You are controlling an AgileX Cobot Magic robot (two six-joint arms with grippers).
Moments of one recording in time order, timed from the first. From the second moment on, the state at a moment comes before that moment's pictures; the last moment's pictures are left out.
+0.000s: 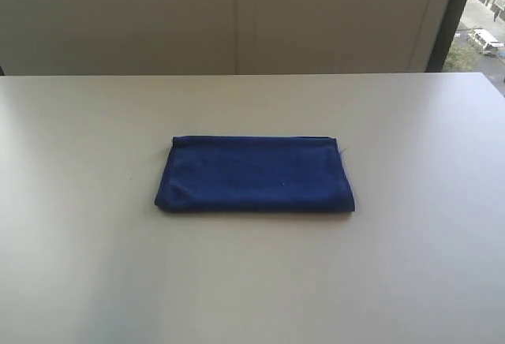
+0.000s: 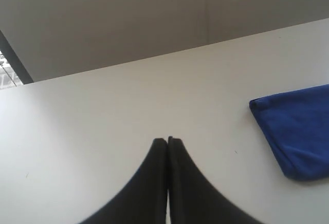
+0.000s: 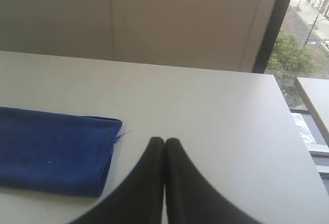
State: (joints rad) left arm 0.00 0.69 -0.52 -0.60 0.25 0.76; right arm -0.06 0.57 -0.60 0.02 0.41 -0.04
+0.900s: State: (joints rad) left arm 0.00 0.63 -0.52 -0.60 0.28 0.76; right arm -0.06 0.57 -0.60 0.03 0.41 -0.04
